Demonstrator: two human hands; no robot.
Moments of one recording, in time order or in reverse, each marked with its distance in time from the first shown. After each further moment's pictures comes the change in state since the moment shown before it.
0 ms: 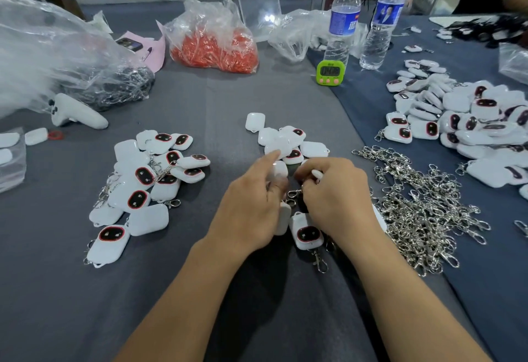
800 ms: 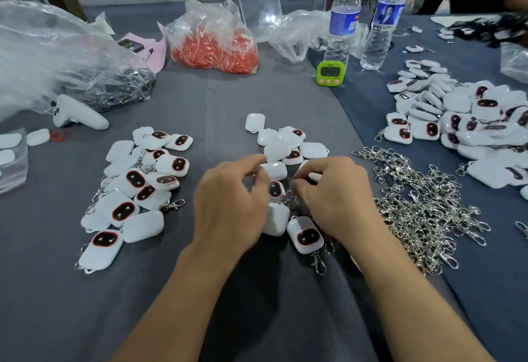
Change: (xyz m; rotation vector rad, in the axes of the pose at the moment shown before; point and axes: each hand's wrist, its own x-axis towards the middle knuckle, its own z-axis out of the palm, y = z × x) left_hand -0.008 0.002 -0.011 0.096 0.369 0.040; right_hand -0.001 -0.002 -0.009 0.004 -0.058 -0.042
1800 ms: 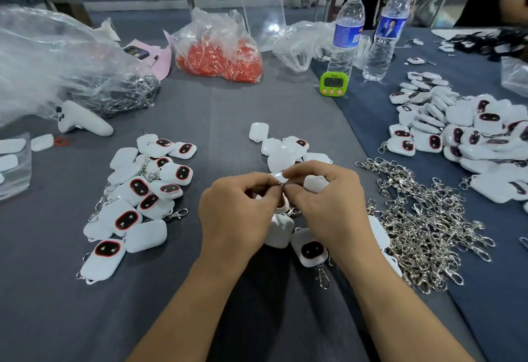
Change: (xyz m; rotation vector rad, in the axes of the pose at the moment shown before) left_hand 0.002 0.010 0.000 -0.234 0.004 -0.176; right_hand -0.002 -0.005 0.014 0.417 0.068 -0.077
